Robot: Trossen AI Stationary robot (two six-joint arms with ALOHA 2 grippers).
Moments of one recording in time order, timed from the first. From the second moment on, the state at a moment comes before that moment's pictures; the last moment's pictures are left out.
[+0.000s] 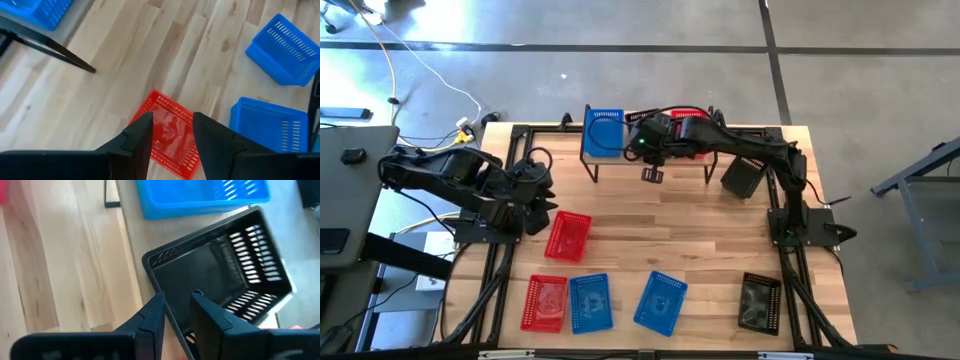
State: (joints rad) left arm -0.13 1.02 1.30 -1.33 -0.25 -0.60; right arm -0.20 1.97 2.06 -1.13 0.33 -0.15
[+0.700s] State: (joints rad) left arm -0.24 1.12 1.30 -1.21 -0.08 -0.70; right arm -0.08 1.97 2.32 -1.21 0.37 0.26
